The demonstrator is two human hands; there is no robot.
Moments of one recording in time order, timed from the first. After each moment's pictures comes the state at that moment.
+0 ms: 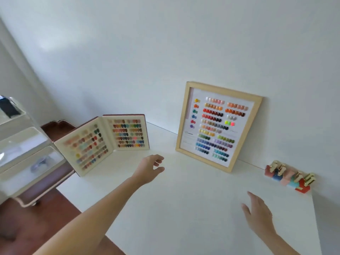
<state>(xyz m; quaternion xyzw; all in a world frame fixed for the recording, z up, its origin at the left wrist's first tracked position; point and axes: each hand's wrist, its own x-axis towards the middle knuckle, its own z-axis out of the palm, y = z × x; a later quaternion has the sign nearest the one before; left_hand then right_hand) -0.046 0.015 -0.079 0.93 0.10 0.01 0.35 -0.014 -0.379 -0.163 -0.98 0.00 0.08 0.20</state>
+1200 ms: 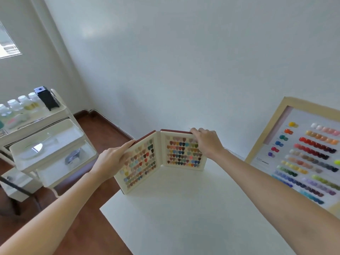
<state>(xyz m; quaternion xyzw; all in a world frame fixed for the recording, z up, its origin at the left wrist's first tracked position) -0.073 0.384 -0.049 0.98 0.15 0.08 0.13 0.162 0.126 -0.047 -0.91 -0.41 -0.07 0.09</state>
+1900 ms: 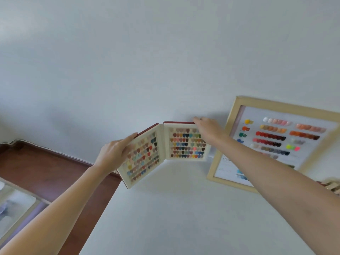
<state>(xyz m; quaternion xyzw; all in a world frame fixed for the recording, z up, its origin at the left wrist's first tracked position) 0.150 0.359 -0.050 0.98 -0.02 0.11 0.16 0.276 0.046 -0.011 -0.97 -0.25 -0.06 0.02</state>
